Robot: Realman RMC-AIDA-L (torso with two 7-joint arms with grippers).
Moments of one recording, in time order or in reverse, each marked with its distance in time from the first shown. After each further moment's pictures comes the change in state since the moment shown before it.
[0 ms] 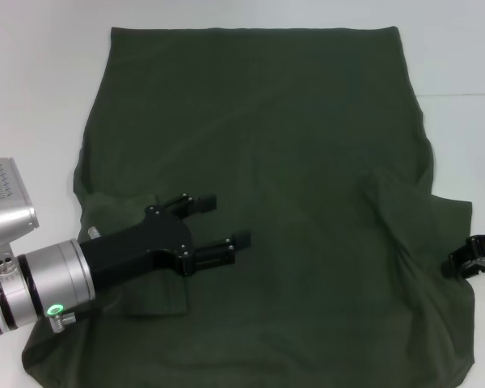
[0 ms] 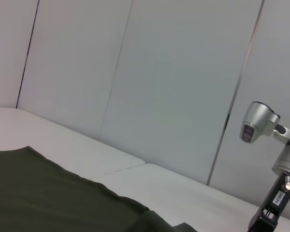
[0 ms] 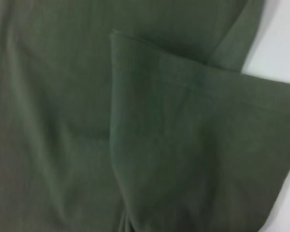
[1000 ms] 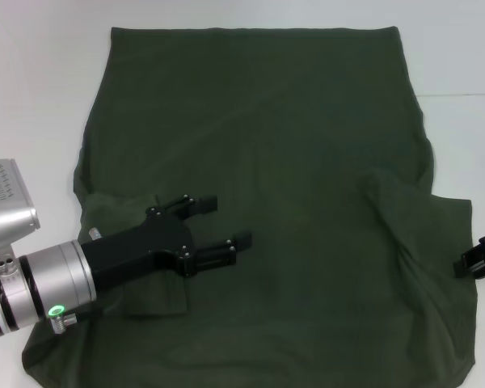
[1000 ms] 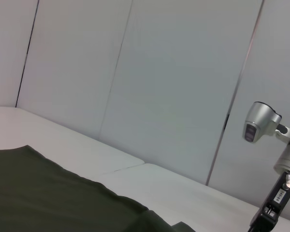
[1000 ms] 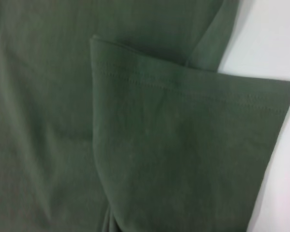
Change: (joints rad) left arm 0.000 -0.002 0.000 -0.004 0.000 0.000 0.000; right arm -0.021 -0.021 0.008 -0.001 0.013 -0.004 -0.002
